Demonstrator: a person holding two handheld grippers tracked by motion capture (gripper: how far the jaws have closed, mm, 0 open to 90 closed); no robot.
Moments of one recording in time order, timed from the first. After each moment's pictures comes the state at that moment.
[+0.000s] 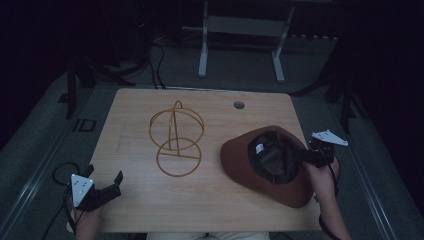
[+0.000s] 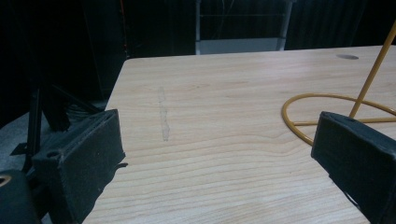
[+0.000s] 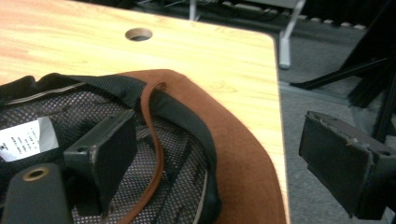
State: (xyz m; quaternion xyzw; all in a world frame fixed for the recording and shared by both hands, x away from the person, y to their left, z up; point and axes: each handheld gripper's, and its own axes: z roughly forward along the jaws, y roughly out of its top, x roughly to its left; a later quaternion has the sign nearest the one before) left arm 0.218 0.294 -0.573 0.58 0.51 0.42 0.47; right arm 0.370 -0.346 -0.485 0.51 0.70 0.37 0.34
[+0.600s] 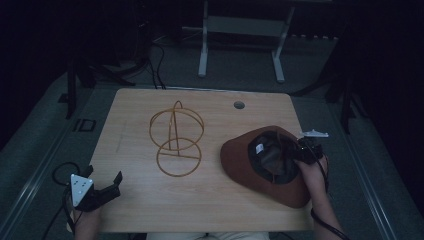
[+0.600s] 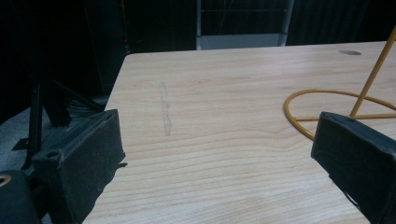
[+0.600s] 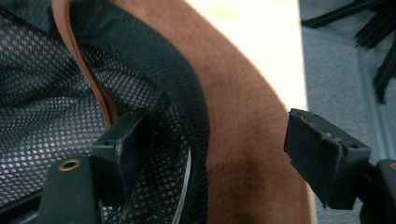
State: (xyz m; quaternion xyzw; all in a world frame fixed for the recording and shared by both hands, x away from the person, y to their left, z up) left arm 0.218 0.297 -0.574 0.59 0.51 0.42 0.47; right arm 0.413 -0.345 -0.532 0.56 0.73 0.27 0.28
